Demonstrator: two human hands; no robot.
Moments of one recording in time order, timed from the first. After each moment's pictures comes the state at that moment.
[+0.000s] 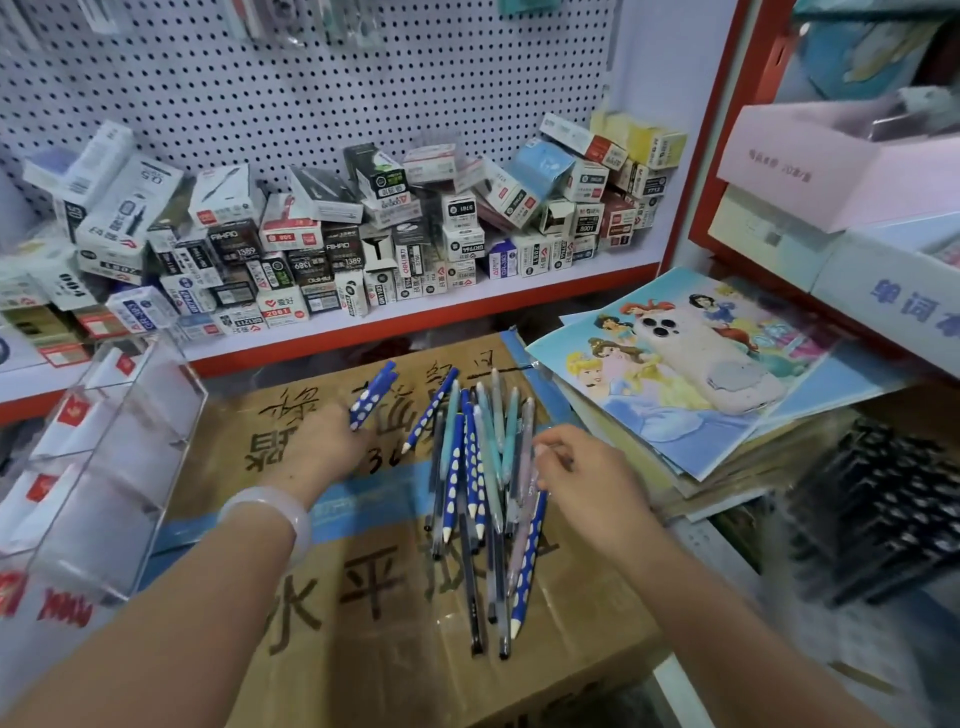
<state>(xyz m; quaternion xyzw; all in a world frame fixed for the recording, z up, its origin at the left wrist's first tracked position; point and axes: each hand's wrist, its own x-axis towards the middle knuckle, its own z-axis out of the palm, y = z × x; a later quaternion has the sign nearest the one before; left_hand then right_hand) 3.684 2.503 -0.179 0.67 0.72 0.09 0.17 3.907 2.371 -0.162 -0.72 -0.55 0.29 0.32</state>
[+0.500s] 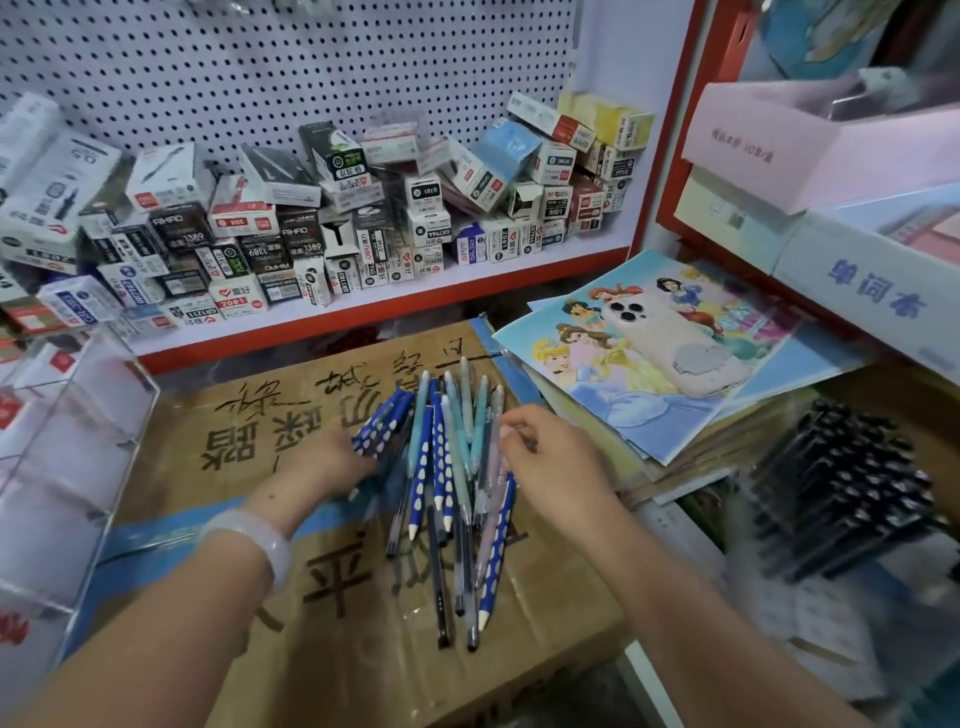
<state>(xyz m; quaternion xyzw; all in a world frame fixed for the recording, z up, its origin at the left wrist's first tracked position) 3.712 2.489 -0.194 0.66 0.71 -0.02 0.23 3.906 2.375 -0.160 -0.70 -0.54 0.30 0.35</state>
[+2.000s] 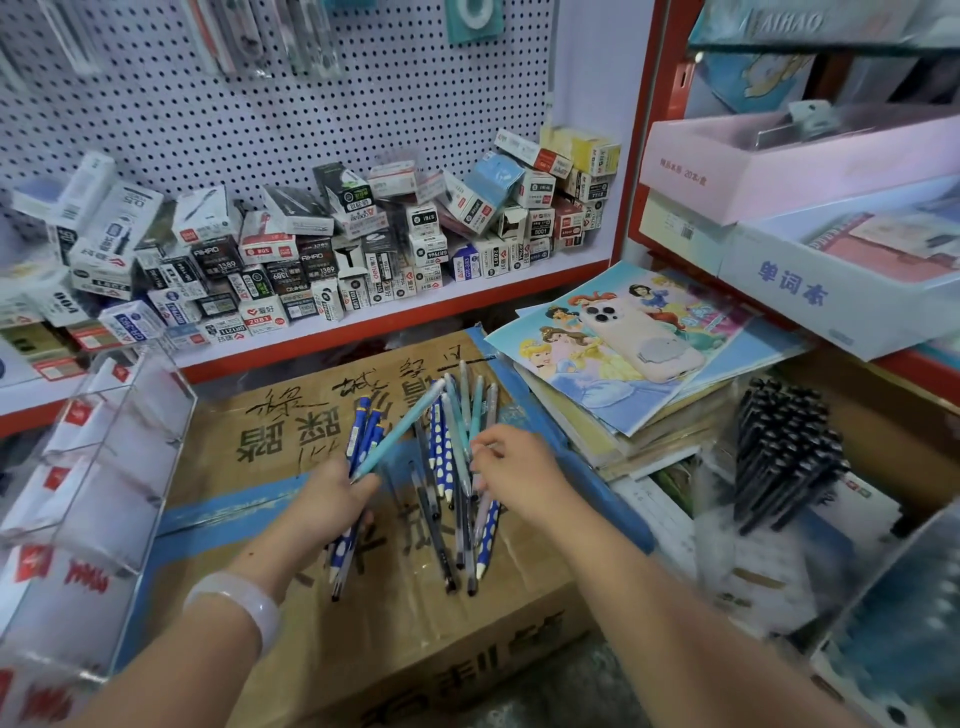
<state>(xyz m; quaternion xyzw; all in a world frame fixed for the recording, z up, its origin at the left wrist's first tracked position) 3.700 2.401 -0.173 0.63 0.67 0.16 0.36 3.882 2.353 -0.159 -0.67 -0.52 0.40 0.33</state>
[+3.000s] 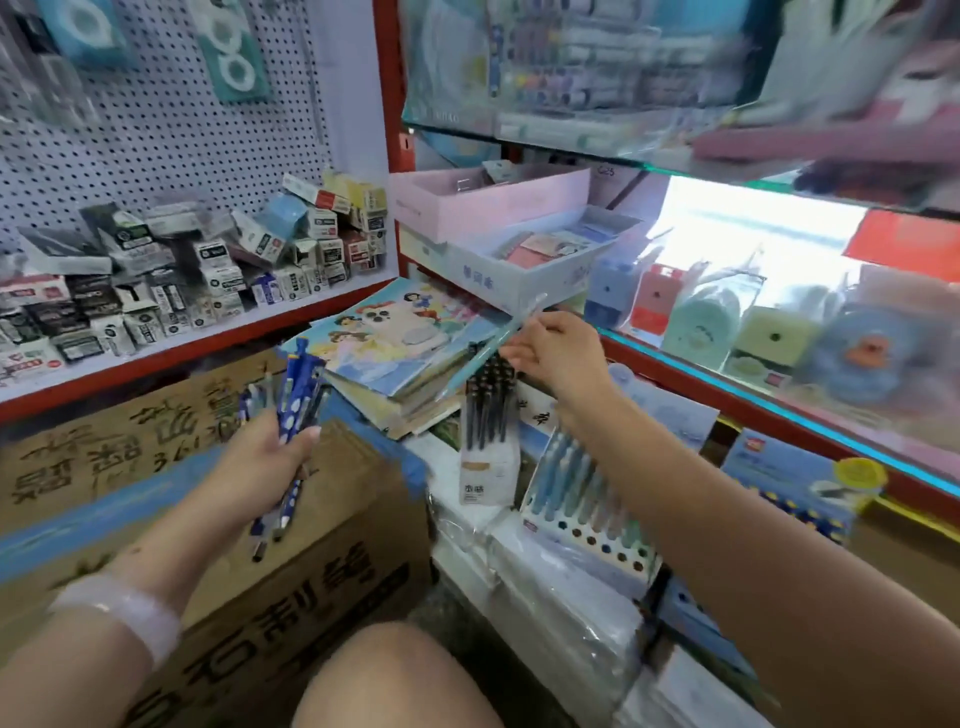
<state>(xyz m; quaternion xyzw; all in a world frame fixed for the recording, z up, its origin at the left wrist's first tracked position) 3.800 2.262 -0.085 0.76 0.50 0.22 0.36 4.037 2.167 -0.045 -0.63 -0.26 0.27 0.68</state>
